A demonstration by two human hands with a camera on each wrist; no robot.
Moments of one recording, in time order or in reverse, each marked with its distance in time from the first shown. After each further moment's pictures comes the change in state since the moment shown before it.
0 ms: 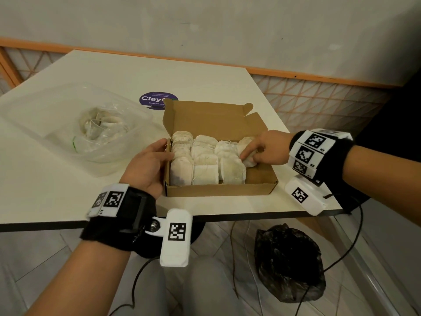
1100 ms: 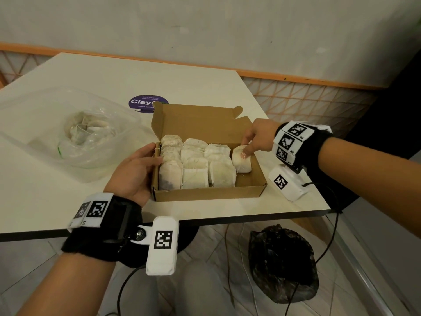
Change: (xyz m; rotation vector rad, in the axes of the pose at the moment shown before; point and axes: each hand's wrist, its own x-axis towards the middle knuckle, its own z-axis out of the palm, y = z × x) left_hand -0.002 -0.002 -0.004 0.068 -0.124 0.043; right_hand 0.015 0.008 -0.019 0.047 0.114 0.116
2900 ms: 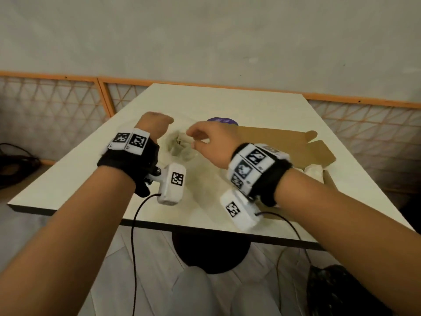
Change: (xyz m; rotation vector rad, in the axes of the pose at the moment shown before) left_hand 0.007 0.146 -0.073 0.715 0.542 0.138; right_hand -0.006 -0.228 0.024 0.422 0.252 -0.534
